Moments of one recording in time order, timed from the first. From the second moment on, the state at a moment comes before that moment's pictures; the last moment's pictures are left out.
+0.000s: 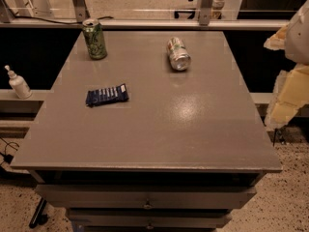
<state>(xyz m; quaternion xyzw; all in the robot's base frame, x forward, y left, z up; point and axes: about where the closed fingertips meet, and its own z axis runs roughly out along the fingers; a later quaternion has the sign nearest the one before) 0.438 -0.217 0.976 -0.60 0.78 -0.03 0.16</state>
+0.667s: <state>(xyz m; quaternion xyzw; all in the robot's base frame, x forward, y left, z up) 0.463 -0.225 0.972 -0.61 0.77 -0.03 0.18</state>
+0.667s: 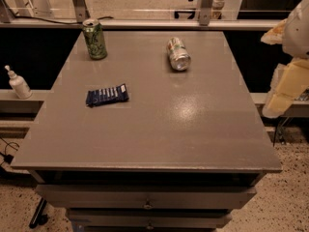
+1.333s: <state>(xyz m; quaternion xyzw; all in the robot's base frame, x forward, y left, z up) 0.563 -0.226 0.962 -0.64 0.74 -0.03 0.22</state>
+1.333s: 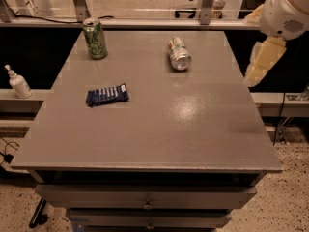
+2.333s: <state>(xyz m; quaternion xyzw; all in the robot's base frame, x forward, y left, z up) 0.651 -0.160 0.946 -0.52 0.82 0.02 0.24</state>
